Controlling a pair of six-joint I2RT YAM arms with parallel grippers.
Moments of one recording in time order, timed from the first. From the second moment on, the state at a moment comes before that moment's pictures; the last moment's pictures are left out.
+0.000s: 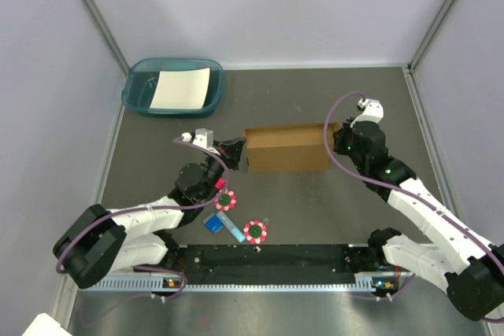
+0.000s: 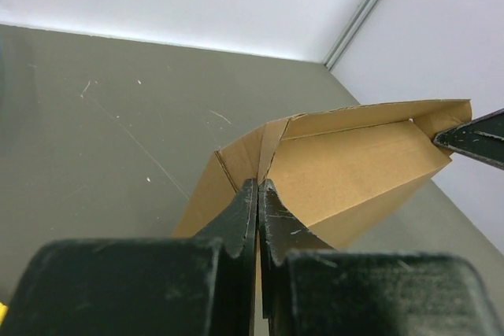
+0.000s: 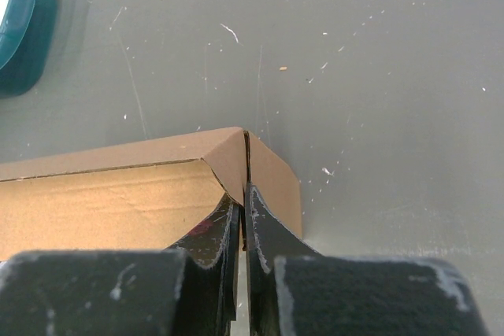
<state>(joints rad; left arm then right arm) -0.72 1.17 0.29 1.02 -0.22 -0.43 0.49 0.95 0.73 -0.22 0.33 0.46</state>
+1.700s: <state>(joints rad) -0.75 1.17 0.44 0.75 -0.34 -0.31 0.49 0.92 0.88 -0.38 0.32 0.38</state>
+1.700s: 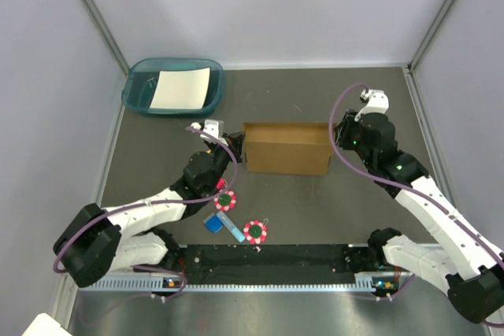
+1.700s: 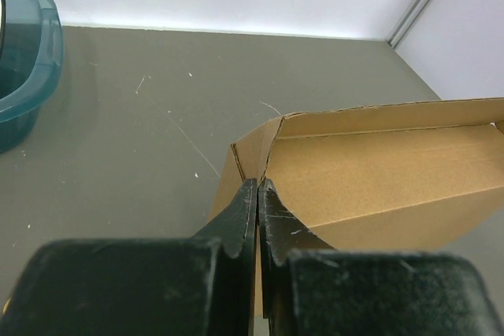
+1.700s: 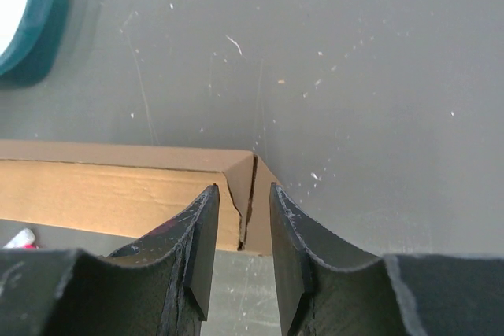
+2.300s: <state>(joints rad) -0.75 1.17 0.45 0.74 -0.36 -0.31 0.49 0.96 0.90 -0.33 0.32 0.36</state>
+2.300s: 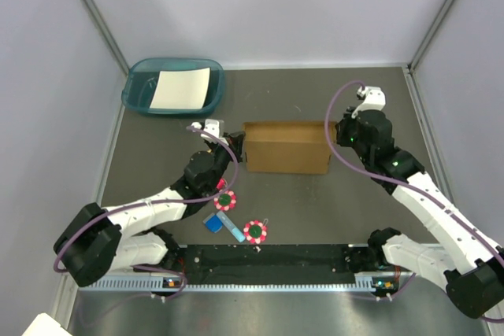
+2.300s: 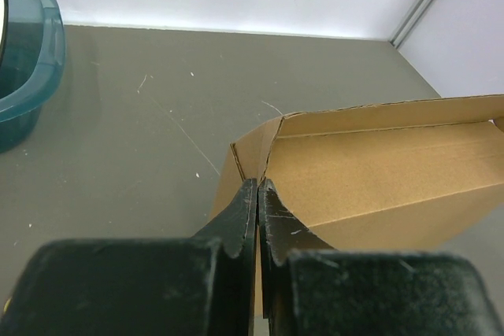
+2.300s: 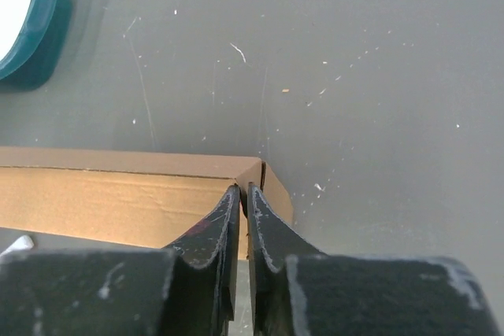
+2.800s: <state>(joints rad) -0.75 1.17 0.46 0.73 -0.35 -0.32 0.49 0.88 0.74 -0.19 0.32 0.40</state>
